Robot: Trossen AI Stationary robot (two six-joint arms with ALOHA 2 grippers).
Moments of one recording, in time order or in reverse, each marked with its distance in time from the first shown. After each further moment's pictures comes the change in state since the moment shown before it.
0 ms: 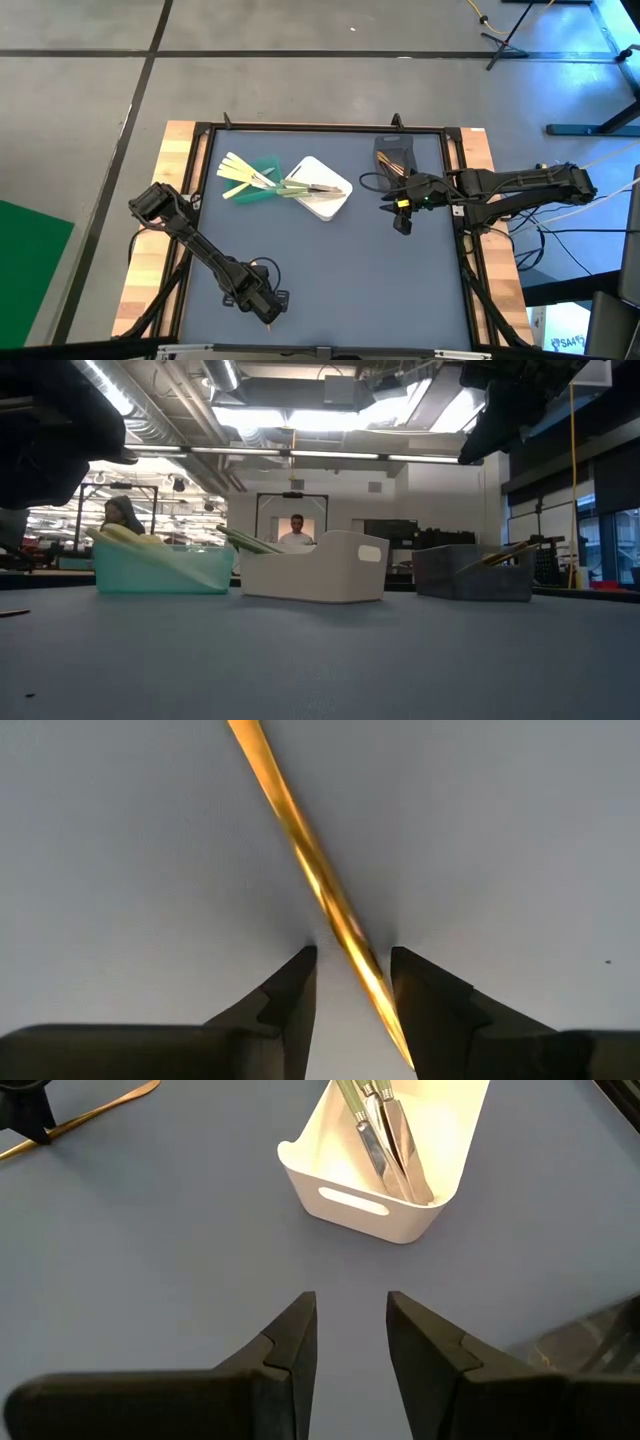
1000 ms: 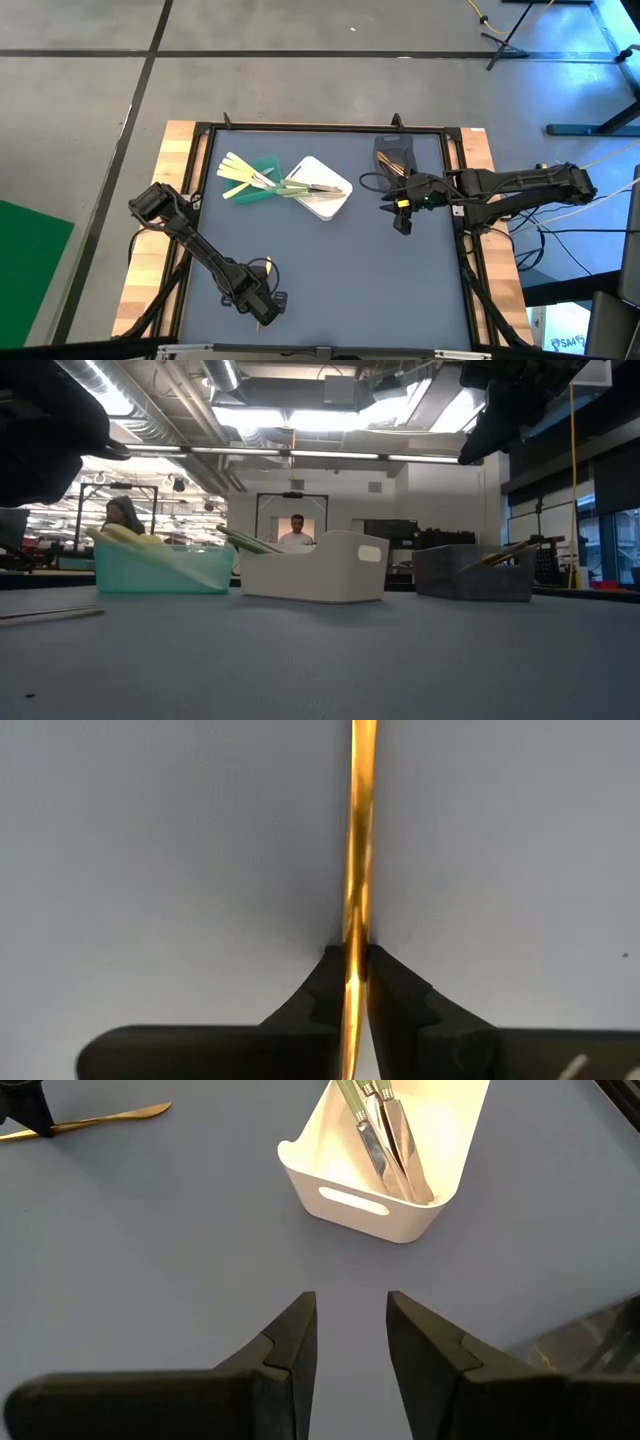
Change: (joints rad) left arm -0.001 0.002 -0.002 -0.015 -0.037 0.028; right arm 0.000 0.000 0.000 -0.001 0.000 0.000
